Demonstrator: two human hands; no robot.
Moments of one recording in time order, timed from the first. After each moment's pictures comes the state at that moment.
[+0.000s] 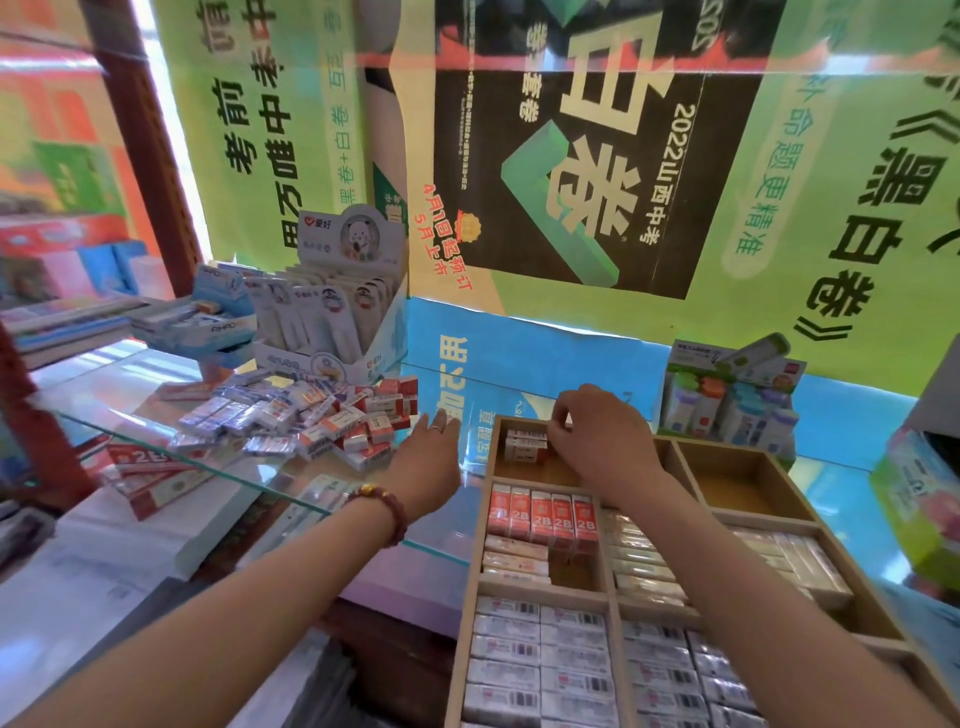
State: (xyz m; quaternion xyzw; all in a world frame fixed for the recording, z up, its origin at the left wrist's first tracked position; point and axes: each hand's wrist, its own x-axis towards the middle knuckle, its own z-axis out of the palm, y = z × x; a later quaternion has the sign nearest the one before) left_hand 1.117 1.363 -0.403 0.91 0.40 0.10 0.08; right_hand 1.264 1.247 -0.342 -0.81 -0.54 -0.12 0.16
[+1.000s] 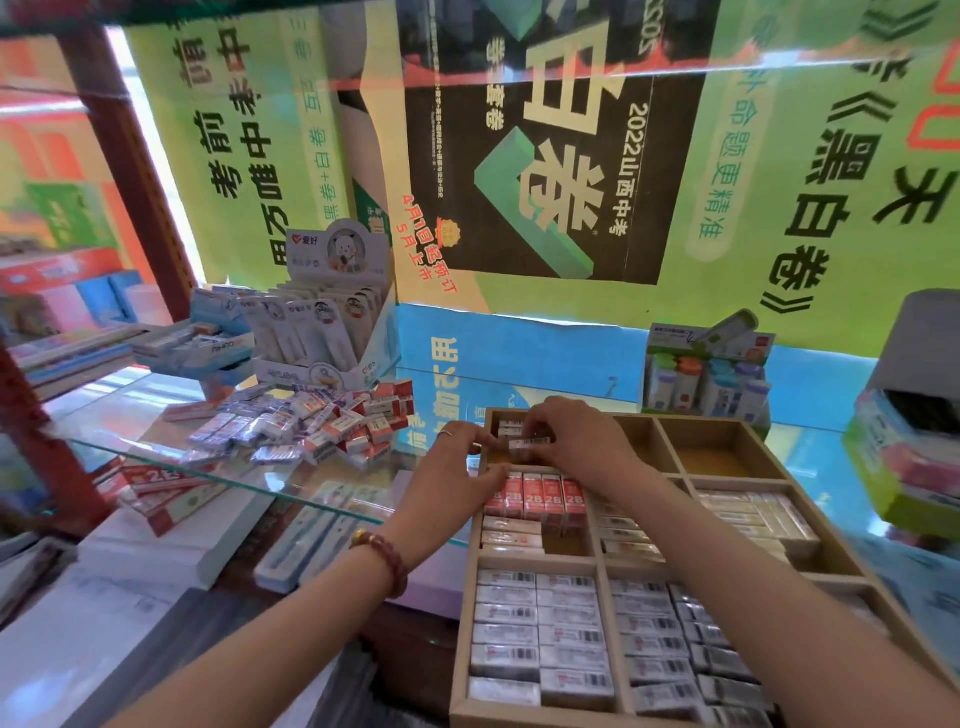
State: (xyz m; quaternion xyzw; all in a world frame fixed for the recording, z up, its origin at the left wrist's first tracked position) left_hand 1.108 1.300 -0.389 0.84 0.32 0.31 0.31; right_hand 1.263 1.237 -0.356 -0.78 -0.60 -0.01 0.18
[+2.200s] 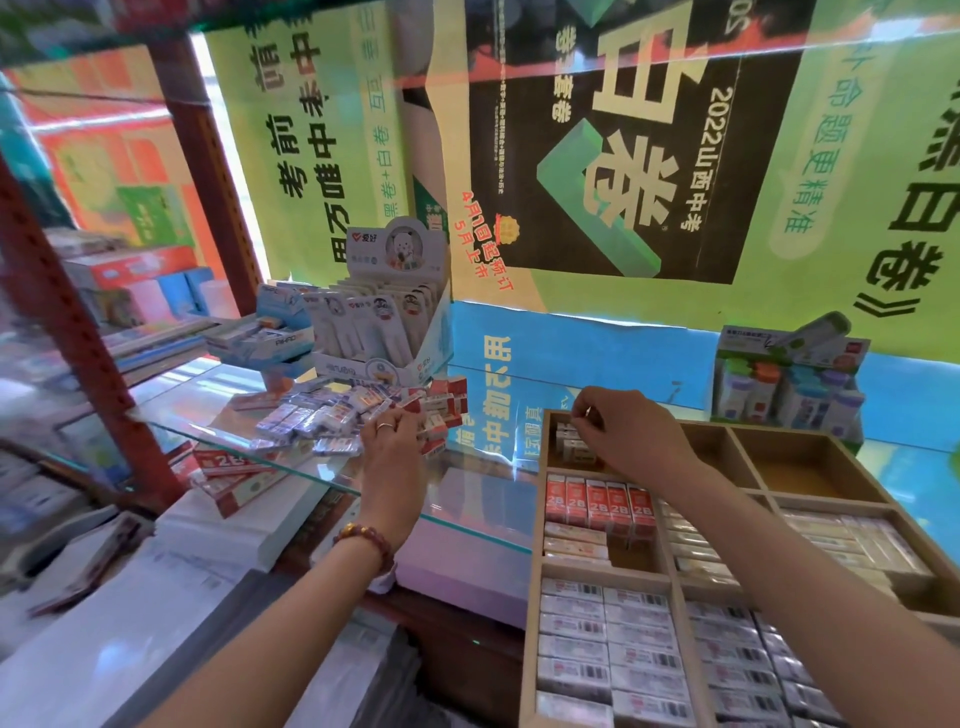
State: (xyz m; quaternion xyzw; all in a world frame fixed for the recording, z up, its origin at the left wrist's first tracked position) left_hand 1.045 1.383 -0.427 0.79 0.49 0.37 0.04; right_hand 1.253 1.249 -0.349 -0.77 -0.59 -0.05 0.22
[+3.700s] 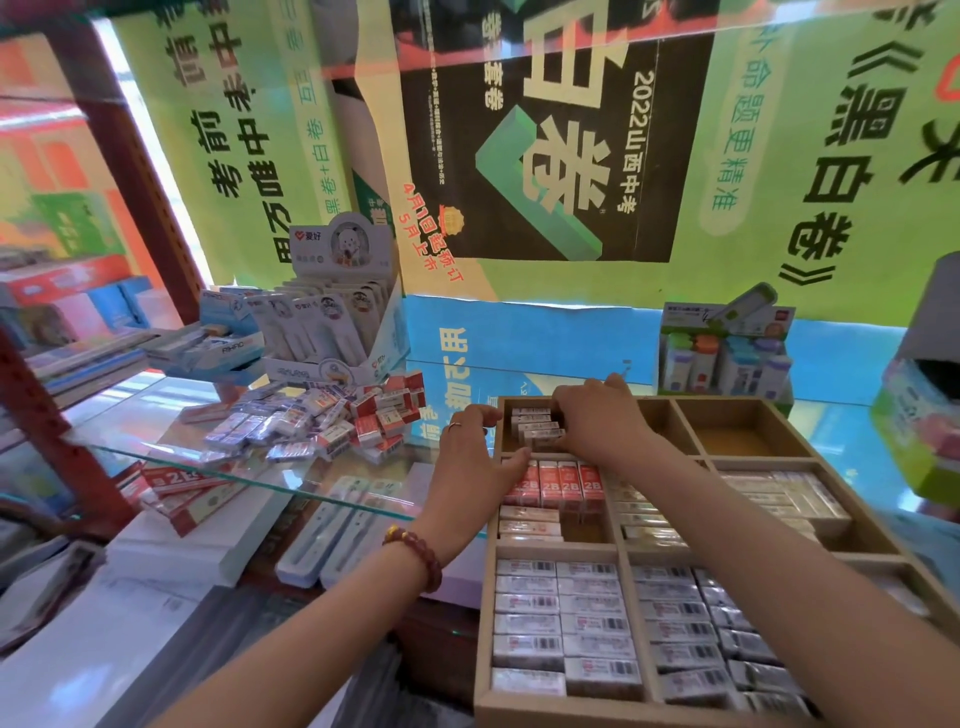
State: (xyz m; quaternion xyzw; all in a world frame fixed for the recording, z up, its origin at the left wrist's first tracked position) left_hand 1.118 1.293 -0.391 0.81 0.37 0.35 0.30; right_hand 1.267 1.248 -0.355 -0.80 -0.58 -0.13 0.00
